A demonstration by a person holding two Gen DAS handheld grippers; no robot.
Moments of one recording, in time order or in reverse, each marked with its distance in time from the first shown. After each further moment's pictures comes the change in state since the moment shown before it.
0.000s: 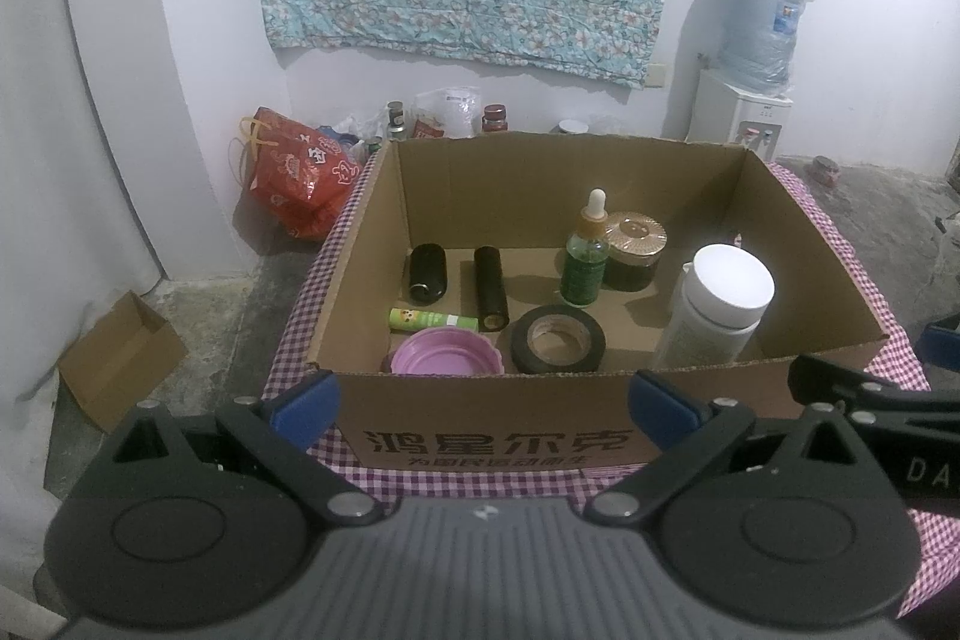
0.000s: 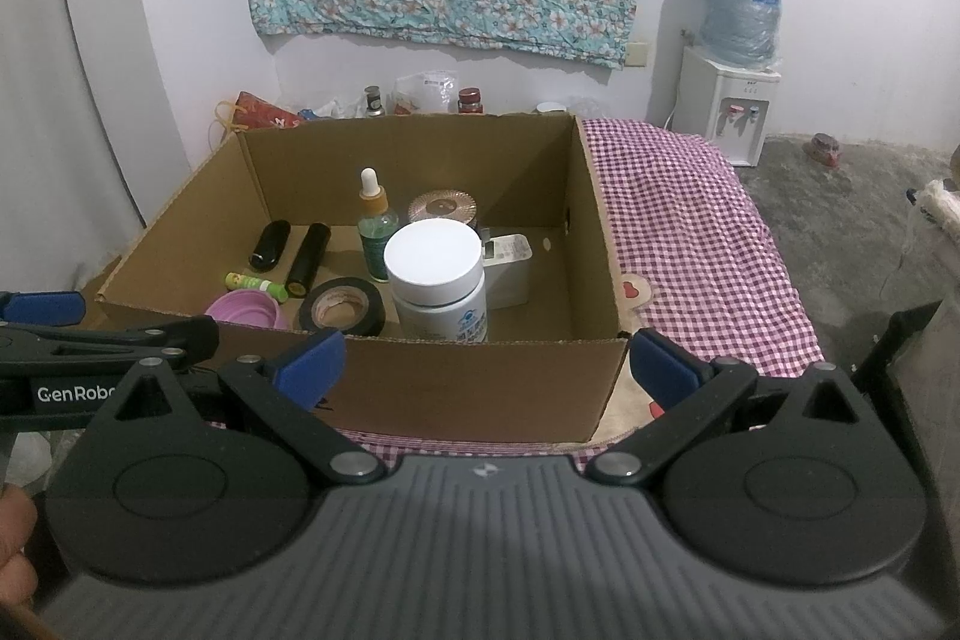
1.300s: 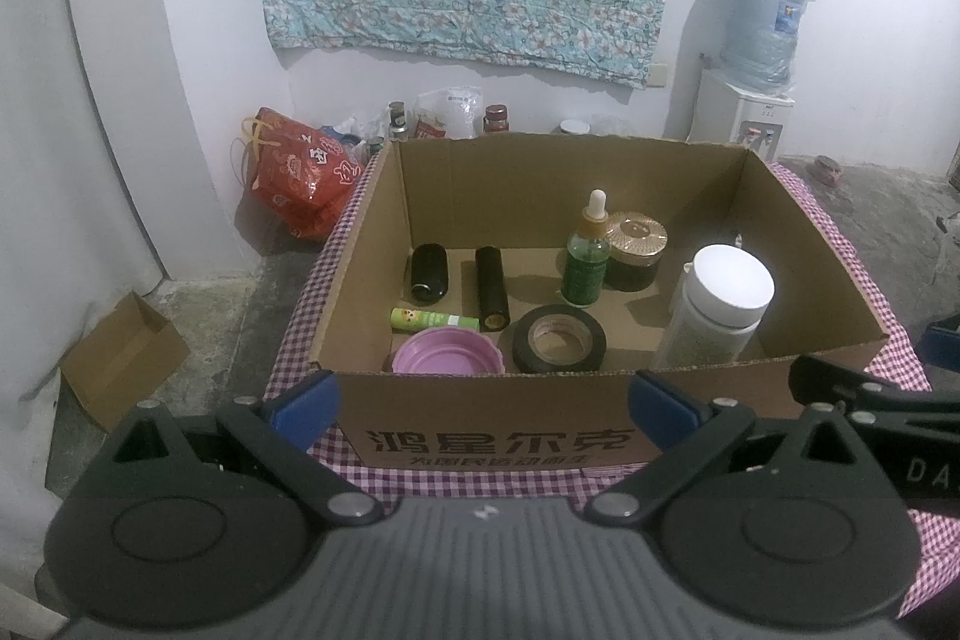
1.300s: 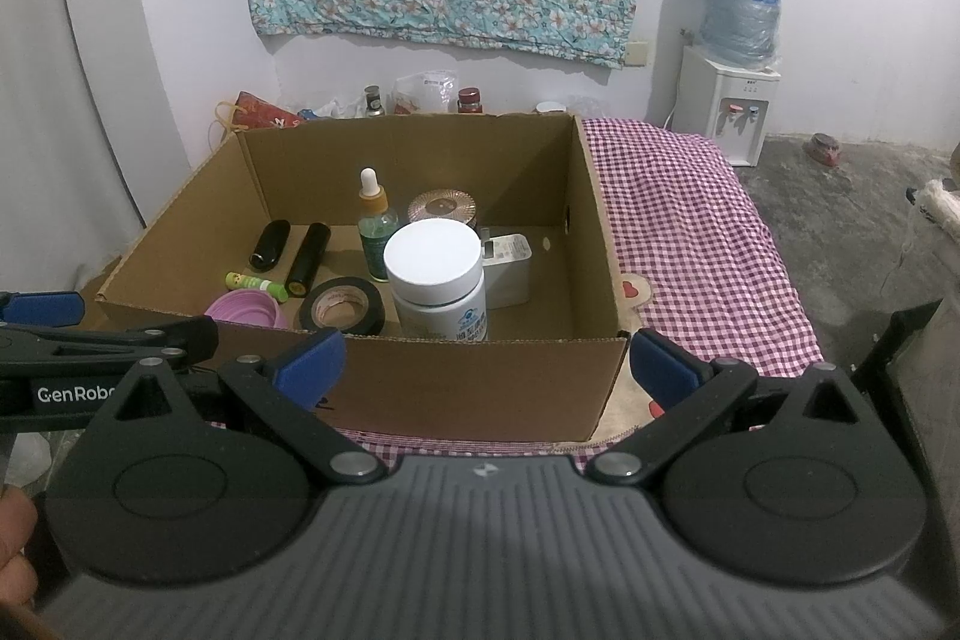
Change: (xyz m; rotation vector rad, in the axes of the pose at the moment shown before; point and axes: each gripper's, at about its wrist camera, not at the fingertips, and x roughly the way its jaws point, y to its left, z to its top) left arm -0.003 -0.001 -0.001 -0.004 -0.001 0.006; right arm 0.000 -0.001 0.000 0.000 -0.001 0.001
